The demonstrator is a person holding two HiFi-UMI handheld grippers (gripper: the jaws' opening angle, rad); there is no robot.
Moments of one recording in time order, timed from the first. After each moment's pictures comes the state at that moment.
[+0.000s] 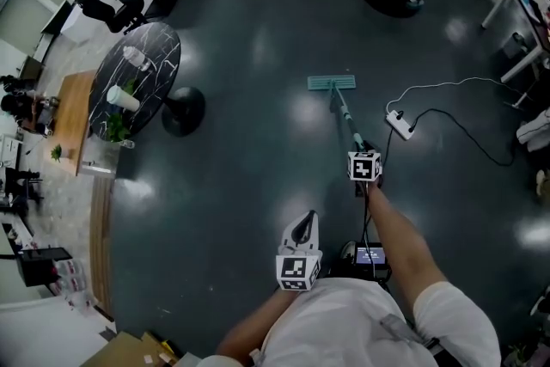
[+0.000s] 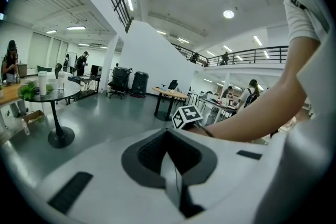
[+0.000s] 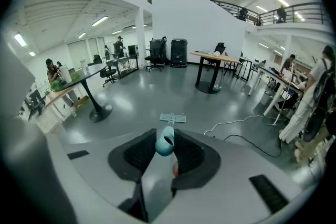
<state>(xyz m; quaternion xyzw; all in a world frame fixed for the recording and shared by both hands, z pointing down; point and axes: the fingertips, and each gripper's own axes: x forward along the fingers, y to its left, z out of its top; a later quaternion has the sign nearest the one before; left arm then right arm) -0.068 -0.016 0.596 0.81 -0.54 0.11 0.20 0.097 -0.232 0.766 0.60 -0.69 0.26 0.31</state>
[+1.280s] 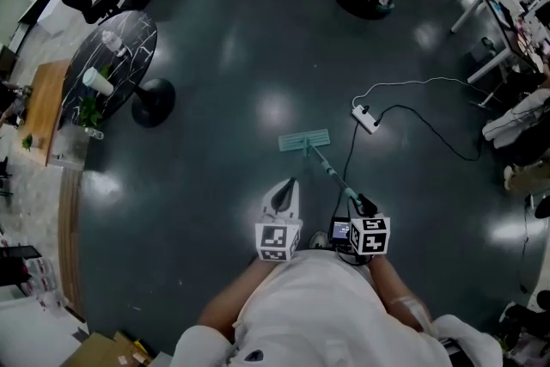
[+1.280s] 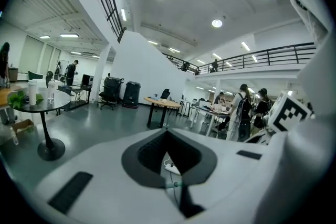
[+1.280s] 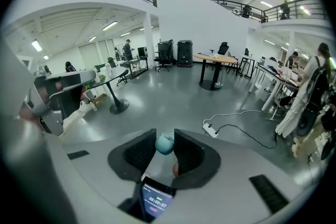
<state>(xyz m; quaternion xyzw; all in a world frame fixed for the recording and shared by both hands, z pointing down) -0.038 -0.027 0.559 0.84 -0.52 0.07 0.15 0.143 0.021 0.628 0.56 -0.72 0.28 0.31</state>
